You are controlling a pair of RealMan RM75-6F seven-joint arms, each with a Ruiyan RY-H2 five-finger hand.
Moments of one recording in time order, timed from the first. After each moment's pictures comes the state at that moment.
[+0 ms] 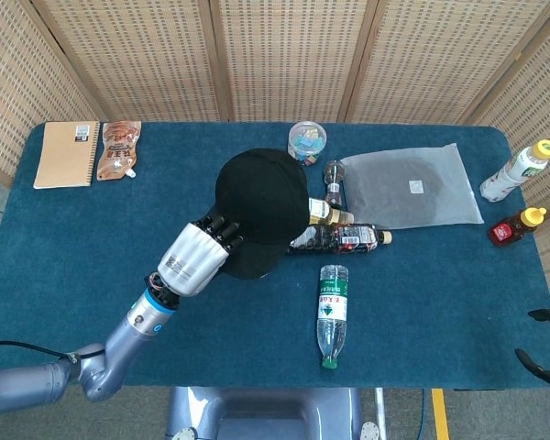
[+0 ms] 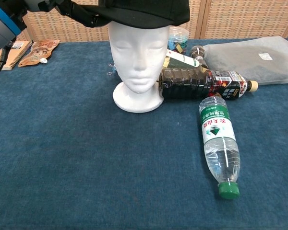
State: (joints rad) left arm -0.77 -1.55 -0.19 -1.57 1.64 1.37 0.48; right arm -0.09 -1.08 0.05 -1.49 -1.63 1.75 0.19
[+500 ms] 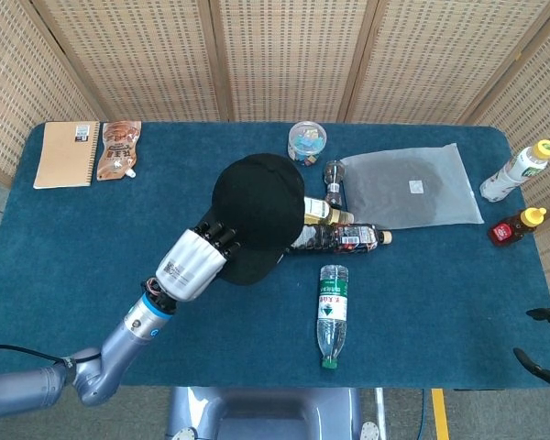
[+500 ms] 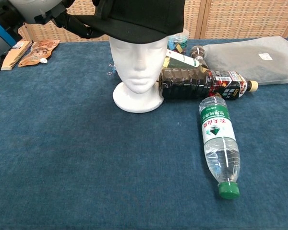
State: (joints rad) left arm -0.75 -1.55 -0.17 -1.57 1.66 1.36 0.49; right arm -0.09 -1.09 0.05 -1.49 -1.63 1.75 0.19
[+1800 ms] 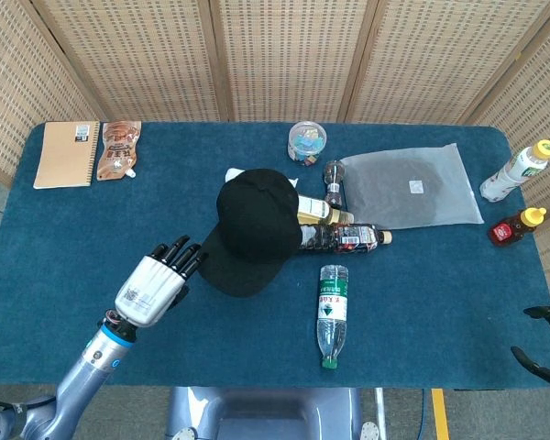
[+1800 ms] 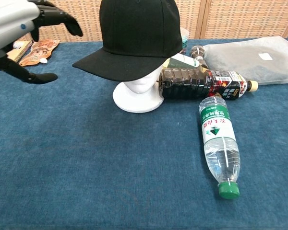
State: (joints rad) left arm -0.55 -1.38 -0.03 -1.80 1.59 1.35 0.65; right arm -0.08 -1.09 0.05 -1.49 -1.63 1.74 0.19
